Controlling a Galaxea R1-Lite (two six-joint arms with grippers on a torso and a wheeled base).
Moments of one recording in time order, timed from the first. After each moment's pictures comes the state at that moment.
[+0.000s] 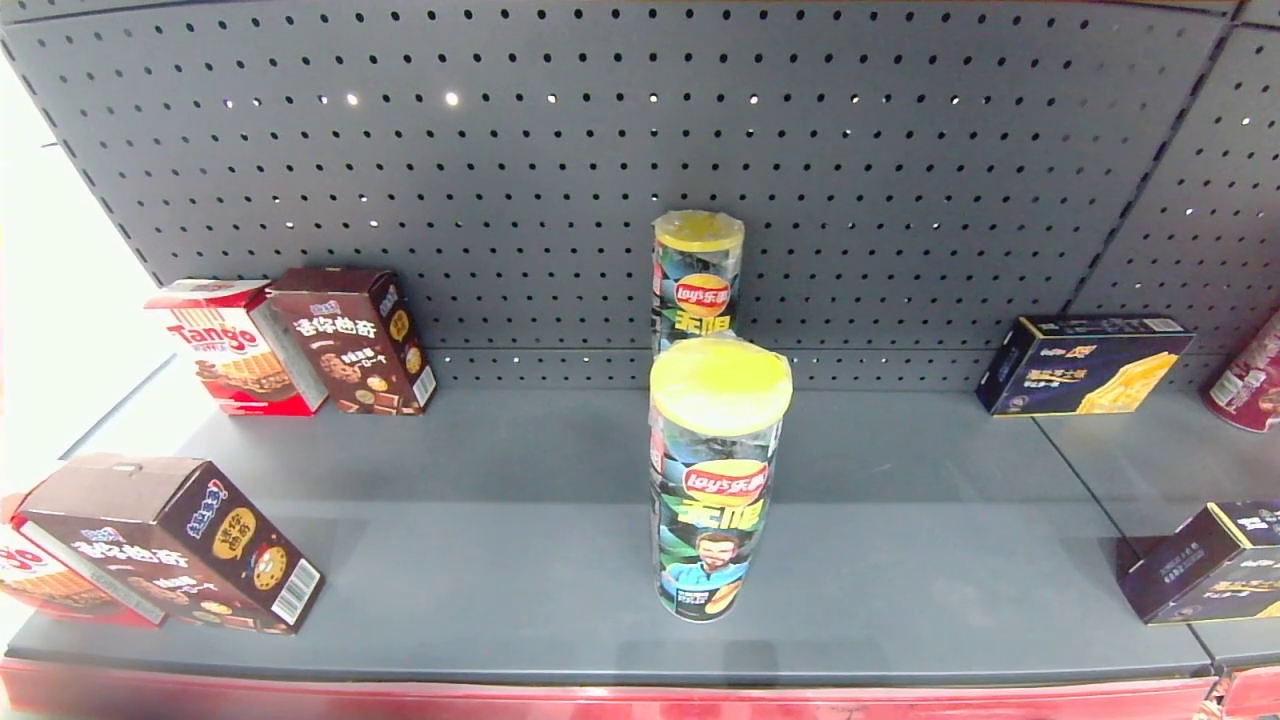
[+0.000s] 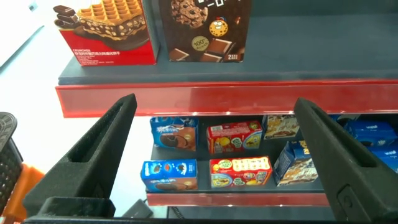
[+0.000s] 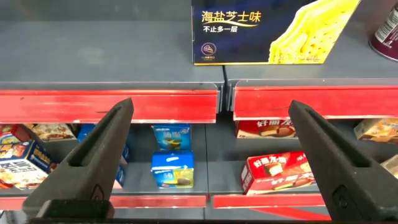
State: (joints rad) left arm 0.00 0.01 0.00 0.00 0.01 0.01; right arm 0.00 0.00 0.00 0.00 -0.03 0.00
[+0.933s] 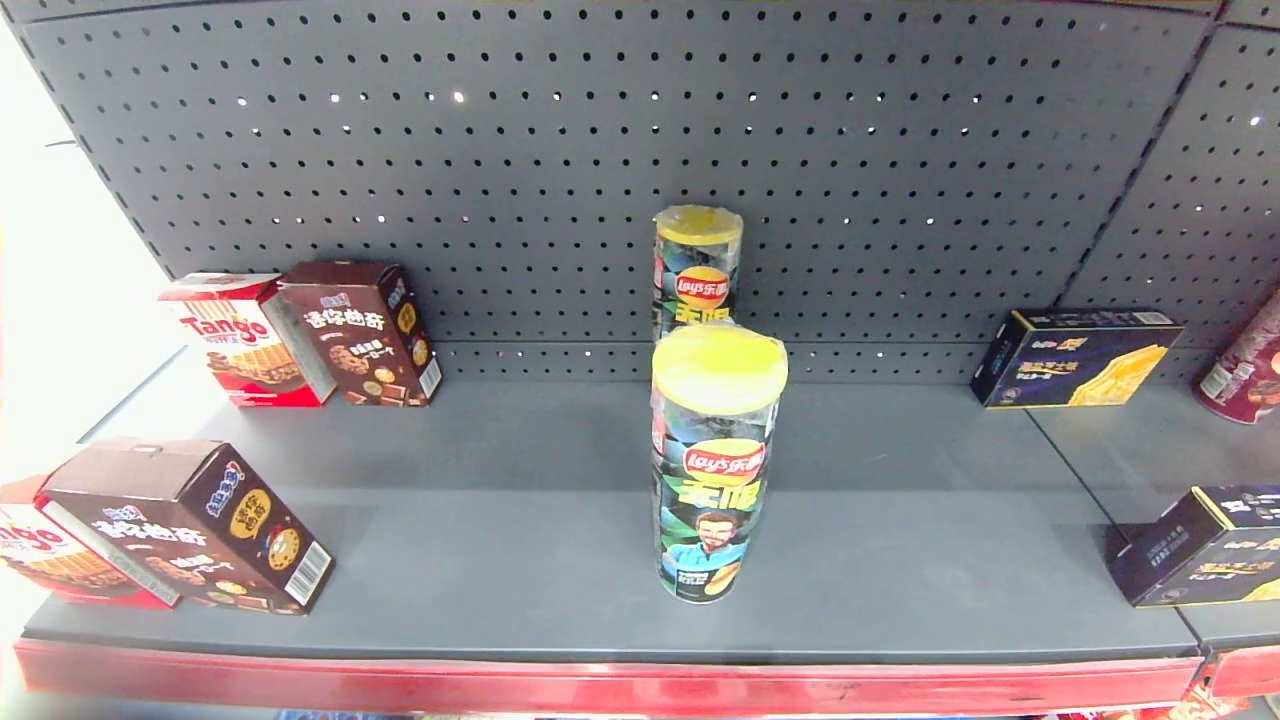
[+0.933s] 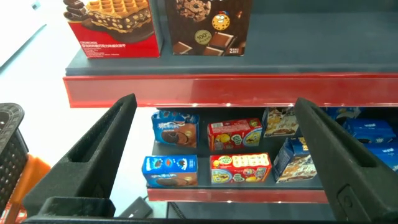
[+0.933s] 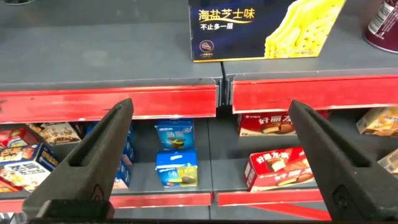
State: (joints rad) left arm 0.00 0.01 0.00 0.00 0.01 0.01; right arm 0.00 0.00 0.00 0.00 -0.03 0.03
